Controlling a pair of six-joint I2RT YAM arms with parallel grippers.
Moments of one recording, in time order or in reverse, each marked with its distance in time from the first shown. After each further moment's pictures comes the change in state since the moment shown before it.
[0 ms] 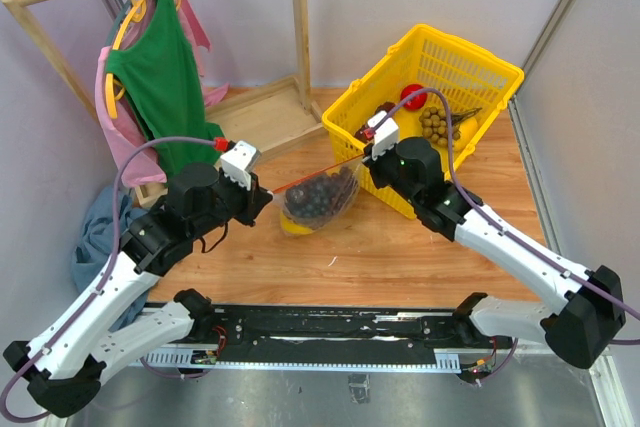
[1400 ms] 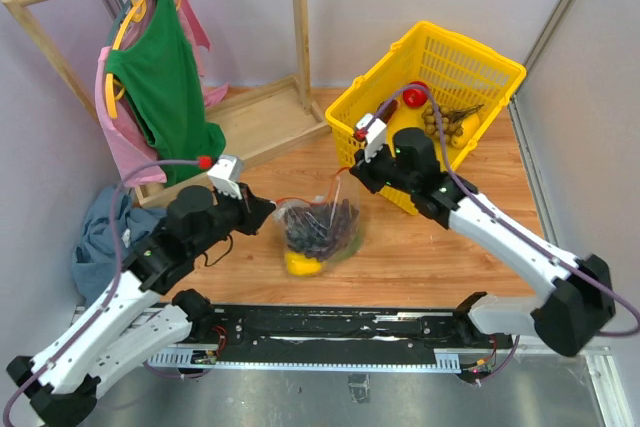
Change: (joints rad) left arm 0.002 -0.159 -0.179 0.158 -0.008 -0.259; right arm -0.056 0.016 0.053 -0.084 -0.364 0.008
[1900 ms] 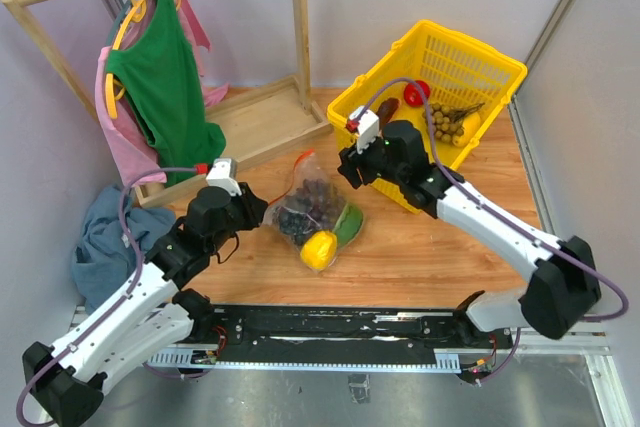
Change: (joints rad) left arm 0.060 0.079 -0.210 0.136 -0.227 -0.143; right arm -0.001 0.162 0.060 0.036 0.072 0.019
